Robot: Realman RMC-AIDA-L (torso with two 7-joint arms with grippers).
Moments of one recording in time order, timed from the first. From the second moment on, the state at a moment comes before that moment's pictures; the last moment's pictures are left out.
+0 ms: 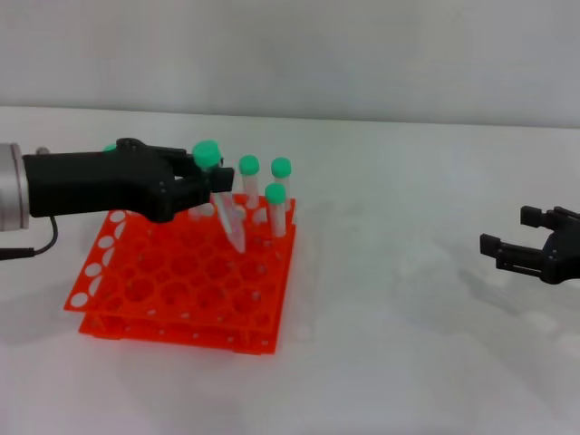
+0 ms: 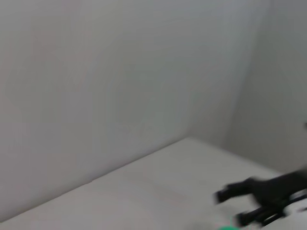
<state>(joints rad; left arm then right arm) -0.37 -2.06 0.97 1.29 -1.32 -1.53 1.20 0.16 2.00 -1.35 -1.13 1.62 0.98 -1.46</state>
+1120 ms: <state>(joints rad) -0.41 -2.08 1.00 1.07 -1.32 -1.26 1.48 0.18 2.01 -1.36 -1.10 1.70 0.99 -1.48</state>
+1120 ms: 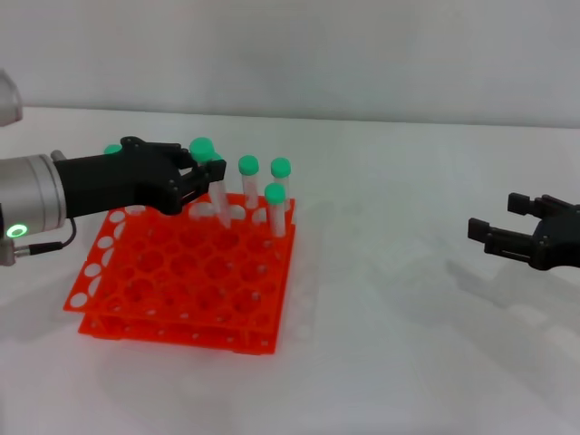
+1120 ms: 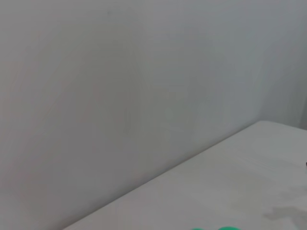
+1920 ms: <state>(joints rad) -0.48 -2.08 1.00 0.94 -1.32 -1.21 1.51 0.19 2.01 -1.35 -1.10 1.73 0.99 -1.48</state>
